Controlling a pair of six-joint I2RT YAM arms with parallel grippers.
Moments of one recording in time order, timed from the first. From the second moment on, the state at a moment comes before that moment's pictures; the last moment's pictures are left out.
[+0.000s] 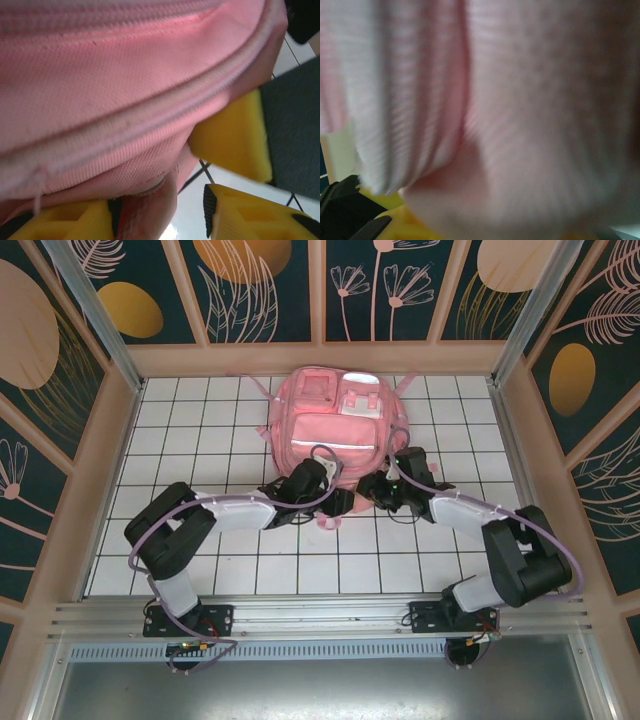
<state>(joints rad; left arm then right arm) -0.84 1.78 0.92 0.20 0.18 -0.57 0.42 1.46 0.63 0.03 -0.50 0.91</state>
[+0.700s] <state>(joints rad) -0.82 1.90 1.06 0.13 0.21 -0.55 0.38 1.49 0.60 0.14 -0.51 0.94</state>
